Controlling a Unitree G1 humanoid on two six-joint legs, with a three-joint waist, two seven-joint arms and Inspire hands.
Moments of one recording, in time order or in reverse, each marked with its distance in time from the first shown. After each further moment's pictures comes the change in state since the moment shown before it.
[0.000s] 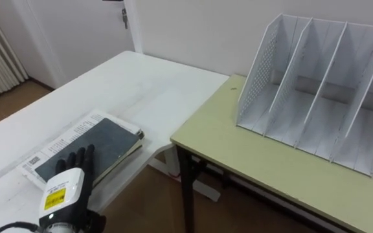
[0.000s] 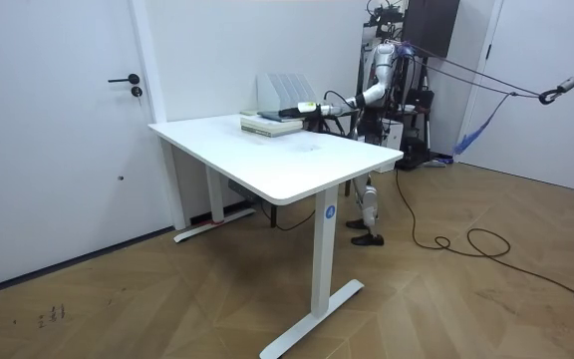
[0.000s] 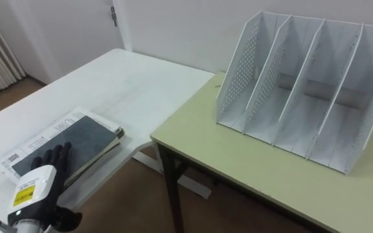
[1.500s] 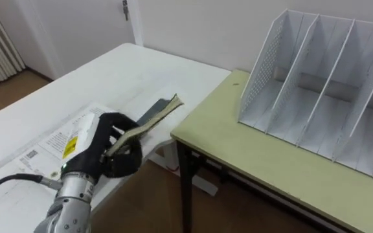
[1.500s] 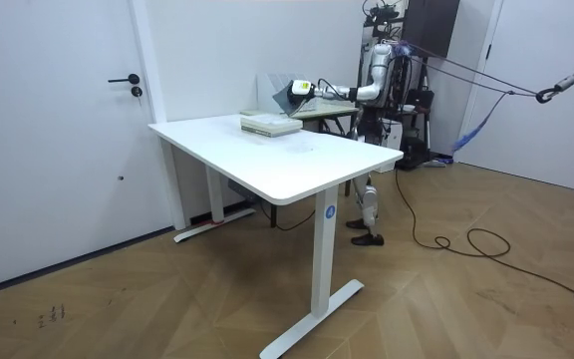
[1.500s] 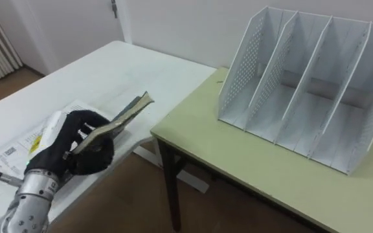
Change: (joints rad) left arm -0.083 0.008 -0.069 -0.455 -0.460 0.019 -0.225; right arm -0.032 0.003 0.079 0.011 -0.002 -0.006 -0.061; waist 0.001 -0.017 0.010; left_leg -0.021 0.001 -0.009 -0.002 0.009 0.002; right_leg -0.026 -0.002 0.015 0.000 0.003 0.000
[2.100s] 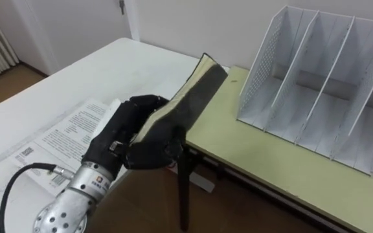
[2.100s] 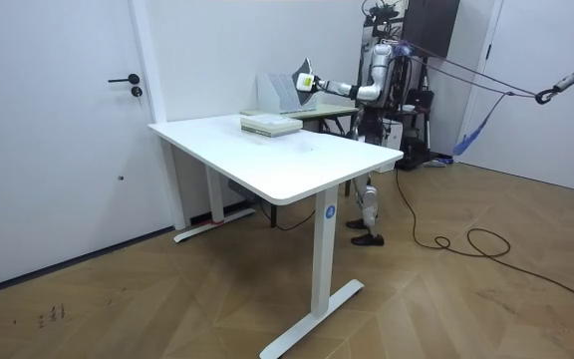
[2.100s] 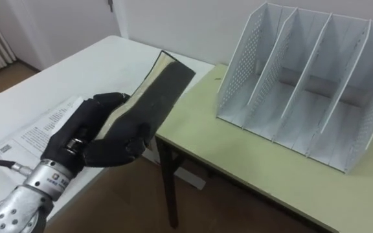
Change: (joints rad) left arm 0.010 0.003 0.008 -0.122 -0.524 -0.034 -0.249; right arm 0.008 -0.003 -0.012 -0.003 -0.036 -0.035 0.046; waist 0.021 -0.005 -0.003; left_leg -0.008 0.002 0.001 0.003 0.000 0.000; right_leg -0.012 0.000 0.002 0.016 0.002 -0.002
